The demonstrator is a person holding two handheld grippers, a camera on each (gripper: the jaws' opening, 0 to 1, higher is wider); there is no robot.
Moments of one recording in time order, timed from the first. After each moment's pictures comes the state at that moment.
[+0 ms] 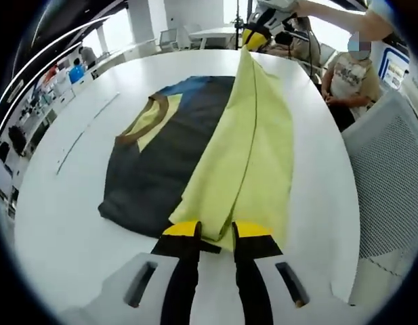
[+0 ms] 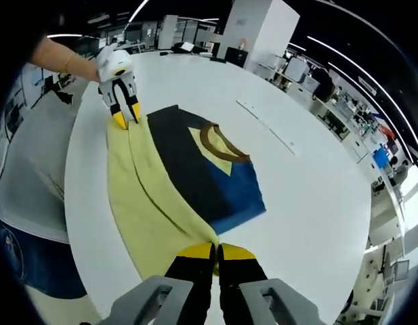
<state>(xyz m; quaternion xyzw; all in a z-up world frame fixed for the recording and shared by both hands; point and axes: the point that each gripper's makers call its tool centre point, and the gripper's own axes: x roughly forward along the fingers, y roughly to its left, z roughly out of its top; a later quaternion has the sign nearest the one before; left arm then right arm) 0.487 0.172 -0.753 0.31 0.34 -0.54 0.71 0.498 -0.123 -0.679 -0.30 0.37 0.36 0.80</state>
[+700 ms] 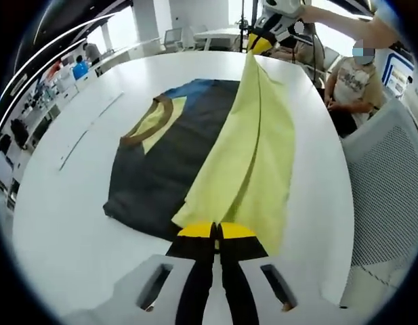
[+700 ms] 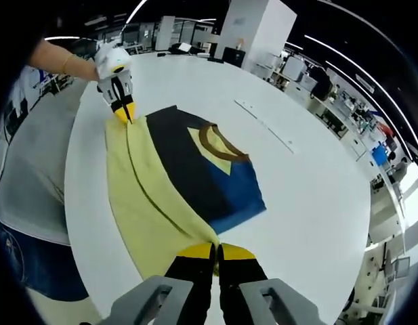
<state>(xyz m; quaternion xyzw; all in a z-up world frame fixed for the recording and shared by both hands) 0.487 0.172 -0.733 0.28 0.35 -0.53 0.72 0.495 -0.123 -0.676 -0.29 0.37 0.36 0.81</state>
